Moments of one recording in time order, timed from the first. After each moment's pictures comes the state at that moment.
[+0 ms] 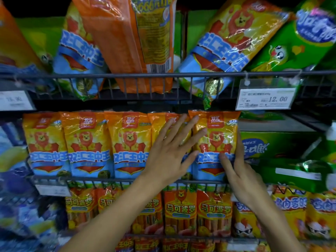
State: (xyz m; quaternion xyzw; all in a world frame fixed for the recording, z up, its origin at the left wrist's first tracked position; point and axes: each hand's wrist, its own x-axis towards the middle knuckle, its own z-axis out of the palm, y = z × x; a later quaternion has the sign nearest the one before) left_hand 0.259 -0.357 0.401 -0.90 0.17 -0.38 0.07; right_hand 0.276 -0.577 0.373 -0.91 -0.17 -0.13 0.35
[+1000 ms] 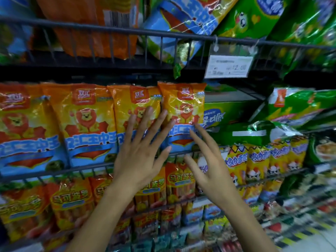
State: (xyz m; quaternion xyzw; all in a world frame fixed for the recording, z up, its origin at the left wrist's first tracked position) left_hand 0.233 -0.365 0.360 -0.93 0.18 -0.32 0.03; right_hand 0.214 -0.573 0.341 -0.87 -0.22 -0.23 0.38
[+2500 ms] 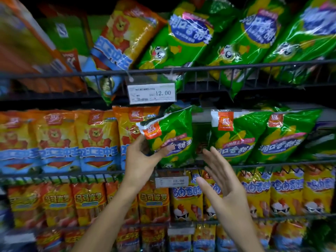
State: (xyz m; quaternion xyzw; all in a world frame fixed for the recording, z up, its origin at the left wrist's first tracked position) left_hand 0.248 -0.531 0.390 -0.75 0.06 -0.33 -0.57; right_hand 0.227 -0.742 0.352 -0.71 -0.23 -0.12 0.65
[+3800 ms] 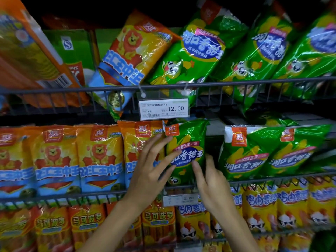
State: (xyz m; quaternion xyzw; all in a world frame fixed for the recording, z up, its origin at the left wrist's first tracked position) left_hand 0.287 -0.493 0.372 -0.83 0.25 -0.49 -0.13; right_hand 0.309 -0.686 0.346 -0.87 -0.15 -0.20 0.42
